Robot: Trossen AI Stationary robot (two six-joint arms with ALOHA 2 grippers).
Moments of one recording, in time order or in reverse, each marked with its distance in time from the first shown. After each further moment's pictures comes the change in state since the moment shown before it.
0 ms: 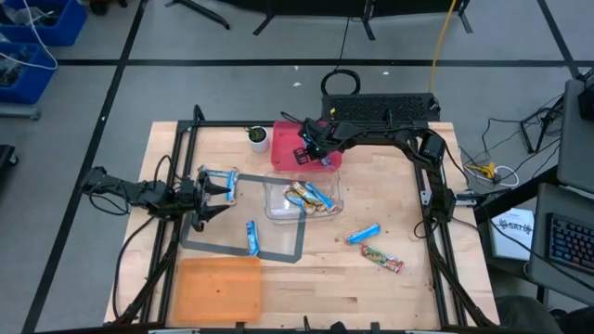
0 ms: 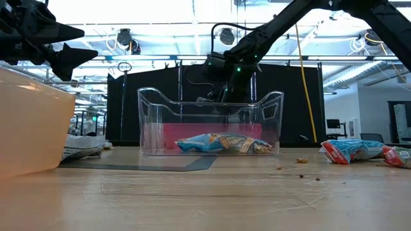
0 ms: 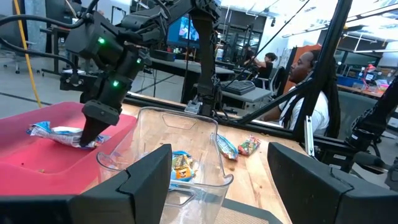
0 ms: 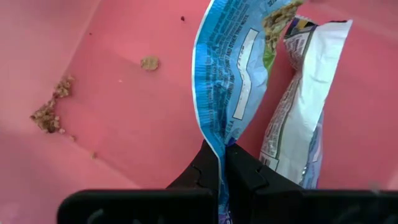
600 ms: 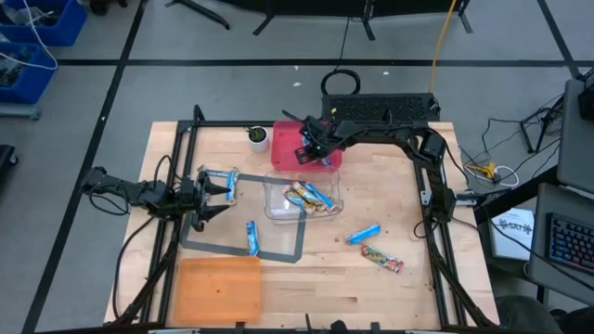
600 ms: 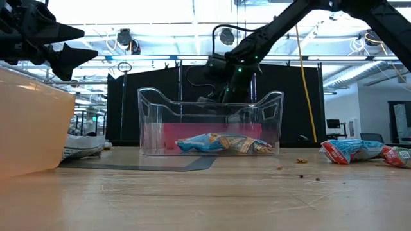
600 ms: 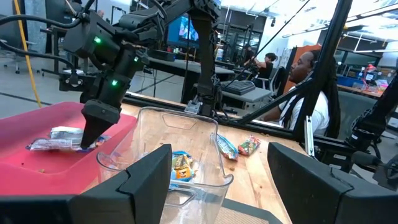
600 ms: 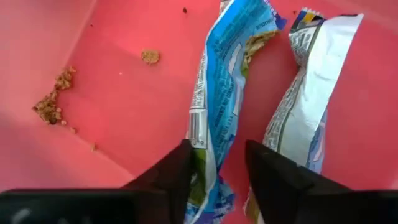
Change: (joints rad) left arm 0.000 0.000 0.000 0.000 0.000 0.000; right arm -0.019 0.000 0.001 -0.008 -0.054 -0.030
